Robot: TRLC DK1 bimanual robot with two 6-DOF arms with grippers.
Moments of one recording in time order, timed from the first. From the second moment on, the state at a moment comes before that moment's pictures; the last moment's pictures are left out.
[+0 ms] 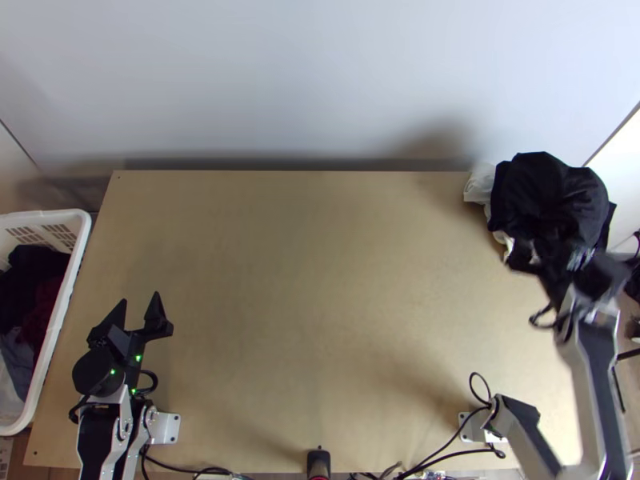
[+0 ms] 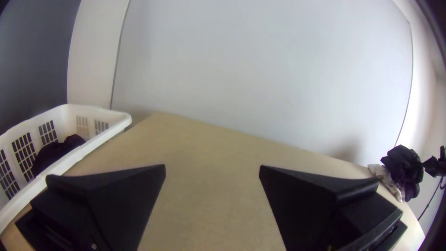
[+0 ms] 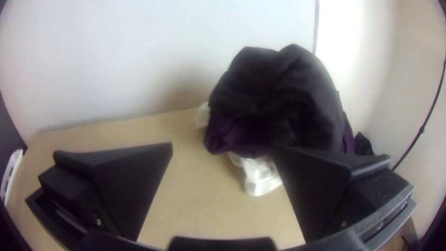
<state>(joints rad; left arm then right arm) 0.03 0.00 0.08 -0.22 -0.11 -0.26 -0.35 0.92 0.65 -0.09 -0.20 0.00</state>
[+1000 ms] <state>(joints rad) 0.03 0.00 0.08 -0.22 -0.11 -0.26 -0.13 0.00 0.12 0.01 -0.24 0.24</state>
